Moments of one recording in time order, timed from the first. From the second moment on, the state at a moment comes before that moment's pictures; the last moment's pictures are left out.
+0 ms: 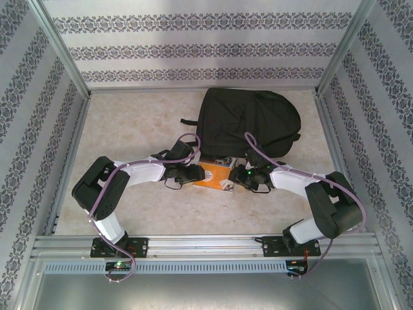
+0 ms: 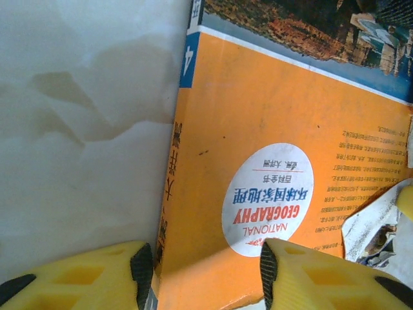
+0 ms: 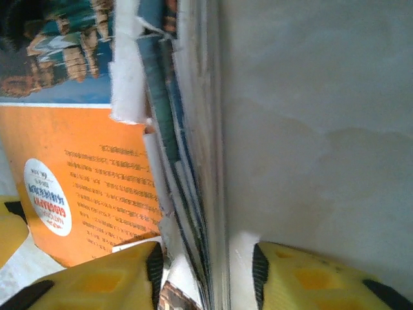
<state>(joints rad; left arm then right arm) -0.61 1.72 0.88 -0.20 0.30 -0.77 0.44 1.47 0.61 -0.22 -0.34 0.86</state>
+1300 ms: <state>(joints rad) -0.65 1.69 0.86 -0.19 0.24 -0.77 0.43 1.51 0.56 0.03 -0.48 1.05</state>
